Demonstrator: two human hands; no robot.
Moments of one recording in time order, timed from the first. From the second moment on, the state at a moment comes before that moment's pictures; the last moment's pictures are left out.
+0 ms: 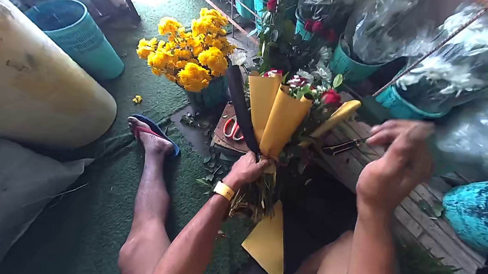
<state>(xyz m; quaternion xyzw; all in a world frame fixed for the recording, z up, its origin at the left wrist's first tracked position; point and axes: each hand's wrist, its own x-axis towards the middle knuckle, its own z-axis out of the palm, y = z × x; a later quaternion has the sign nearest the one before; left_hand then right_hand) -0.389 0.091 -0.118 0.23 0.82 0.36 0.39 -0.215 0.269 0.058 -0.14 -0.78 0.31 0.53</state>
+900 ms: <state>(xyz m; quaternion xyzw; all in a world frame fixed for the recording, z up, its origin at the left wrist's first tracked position) -0.292 0.001 -0.044 0.15 0.62 0.51 0.58 -0.217 0.219 -0.129 -0.37 -0.72 0.58 0.06</state>
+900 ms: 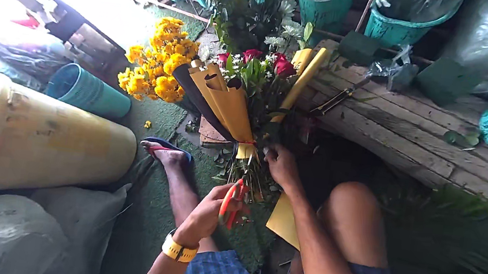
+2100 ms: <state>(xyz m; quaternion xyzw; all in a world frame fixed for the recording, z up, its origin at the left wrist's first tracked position) -0.349 -0.041 -0.086 0.31 0.93 0.20 0.06 -0.076 0.180 -0.228 -0.62 -0.73 0.25 -0.14</state>
